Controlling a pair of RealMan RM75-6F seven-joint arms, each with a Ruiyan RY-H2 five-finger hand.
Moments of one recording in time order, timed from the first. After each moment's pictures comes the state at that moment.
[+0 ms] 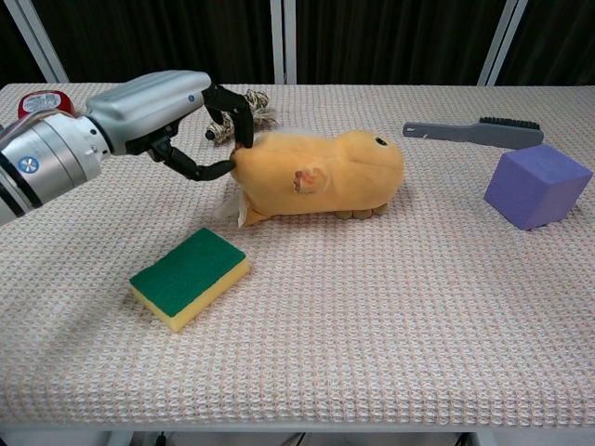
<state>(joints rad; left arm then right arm) -0.76 -1.71 -0.13 -1.17 1.58 1.12 -0.09 0.36 -1.14 0.25 -1.40 -1.47 1.48 0.19</state>
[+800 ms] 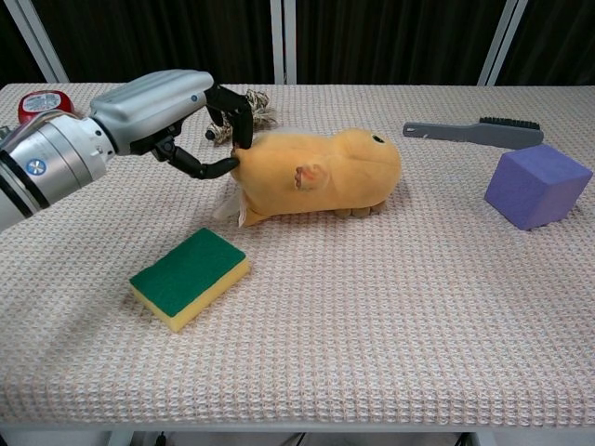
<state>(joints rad) -0.77 -1.73 -0.11 -1.13 1.57 1.14 -0.11 0.36 -1.14 0.26 -1.40 -1.47 1.49 0.19</state>
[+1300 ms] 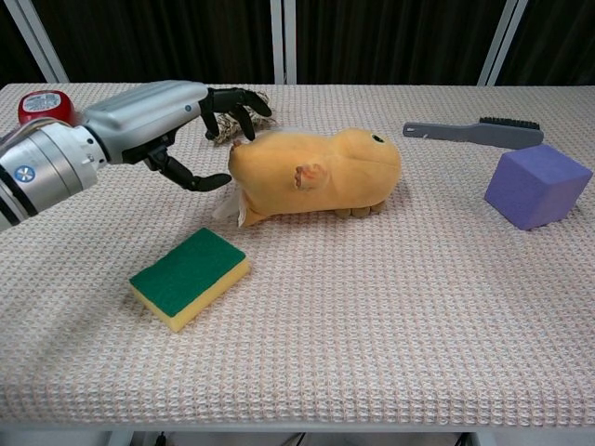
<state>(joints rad) -0.76 -1.71 -0.09 -1.16 1.56 1.13 -0.11 0.35 -1.14 0.26 -1.39 -1.46 1.49 0.20</state>
